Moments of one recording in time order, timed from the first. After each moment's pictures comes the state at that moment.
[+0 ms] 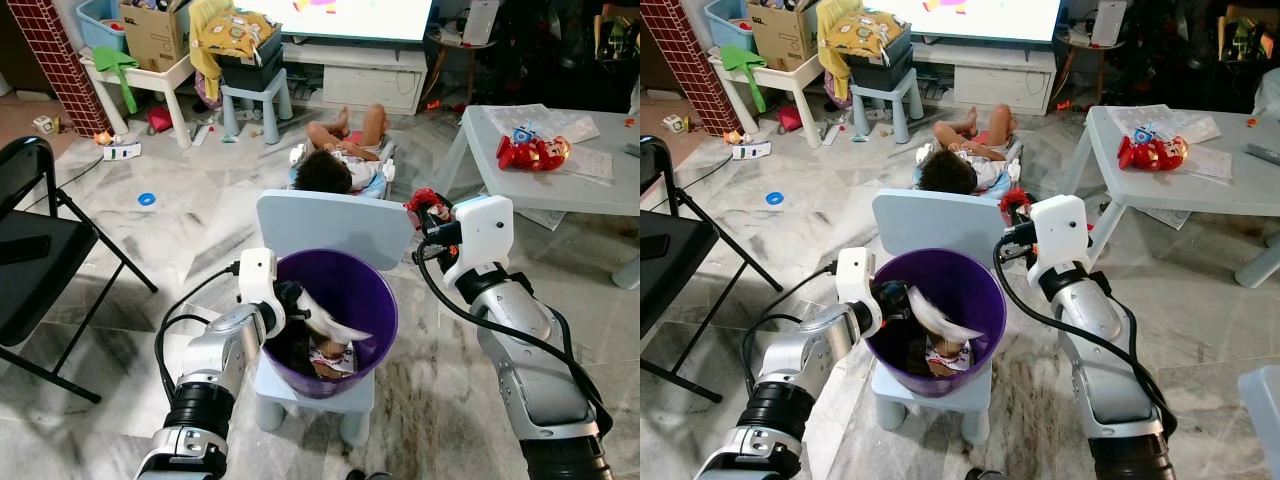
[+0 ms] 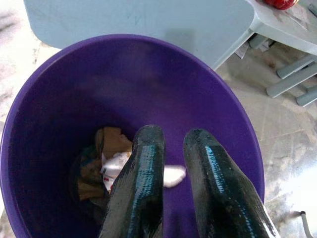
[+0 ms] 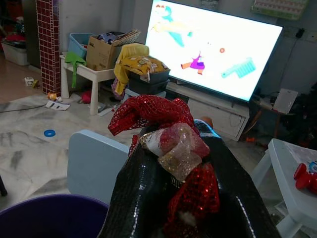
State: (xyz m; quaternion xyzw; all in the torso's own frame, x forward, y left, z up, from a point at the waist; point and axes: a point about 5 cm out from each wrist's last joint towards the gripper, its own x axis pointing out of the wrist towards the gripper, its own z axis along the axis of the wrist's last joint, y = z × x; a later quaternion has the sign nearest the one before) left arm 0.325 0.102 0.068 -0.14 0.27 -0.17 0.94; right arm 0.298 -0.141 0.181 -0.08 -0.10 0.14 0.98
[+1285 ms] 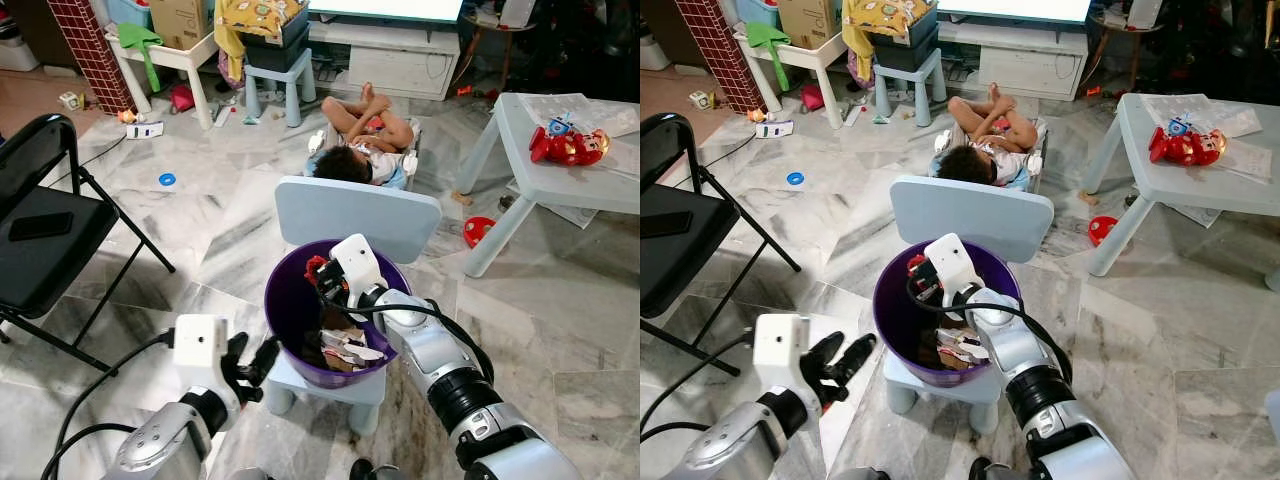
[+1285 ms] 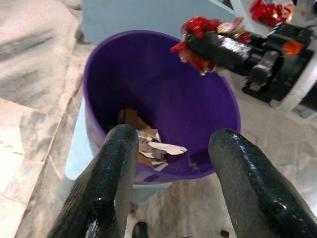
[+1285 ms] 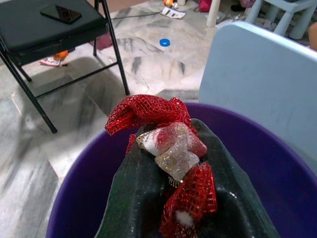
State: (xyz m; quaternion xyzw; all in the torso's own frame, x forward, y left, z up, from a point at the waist) left arm 0.196 0.134 0.114 -0.14 0.21 -0.17 0.95; right arm 0.335 -0.048 0.088 -0.08 0.10 0.33 0.93
